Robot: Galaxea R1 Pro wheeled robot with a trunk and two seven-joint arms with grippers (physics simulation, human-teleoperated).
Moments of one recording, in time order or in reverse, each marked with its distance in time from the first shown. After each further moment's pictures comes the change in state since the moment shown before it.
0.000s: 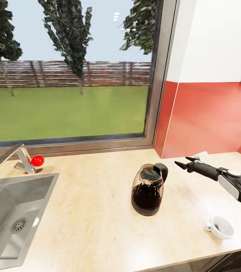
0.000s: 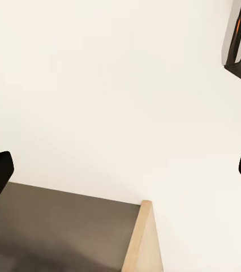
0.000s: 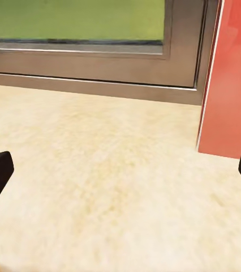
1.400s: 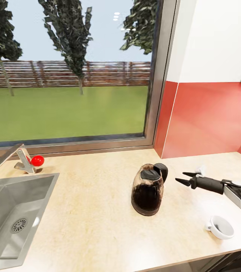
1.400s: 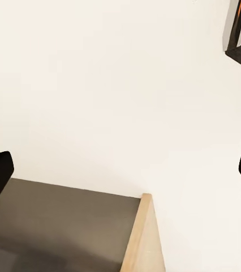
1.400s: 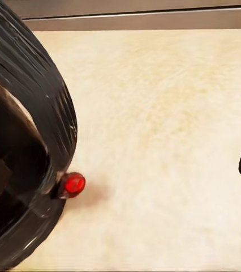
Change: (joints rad) left arm 0.020 0.003 -0.004 0.004 0.000 -0.003 -0.013; right arm 0.019 0.010 0.052 0.182 0.004 -0.011 0.329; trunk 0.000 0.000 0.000
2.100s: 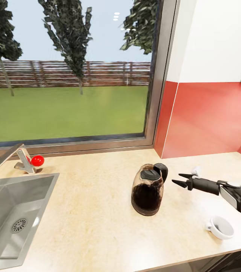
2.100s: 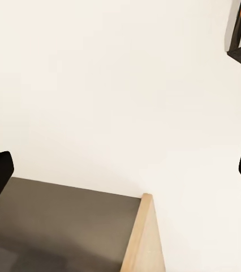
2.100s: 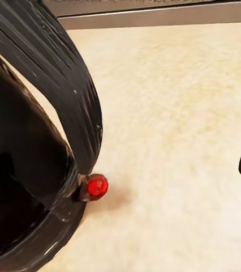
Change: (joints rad) left arm 0.000 -0.002 0.004 -0.001 0.000 0.001 0.010; right arm 0.000 0.034 -0.001 0.023 0.003 0.000 0.035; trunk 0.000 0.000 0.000
